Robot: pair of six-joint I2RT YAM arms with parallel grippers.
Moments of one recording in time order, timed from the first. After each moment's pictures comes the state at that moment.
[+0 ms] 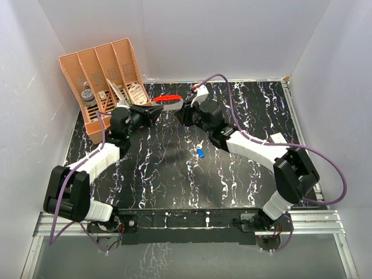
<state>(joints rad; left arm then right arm) -0.29 1.38 0.76 0.47 0.27 -1.66 0.69 1.60 1.12 0.30 0.00 0.34</state>
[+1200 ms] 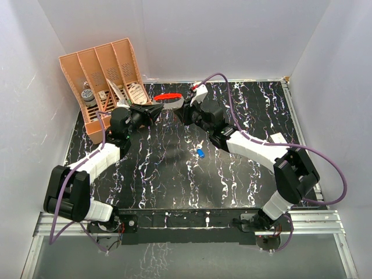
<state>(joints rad) -0.30 1.38 0.76 0.51 0.26 -1.67 0.69 1.60 1.12 0.36 -0.03 0.30</state>
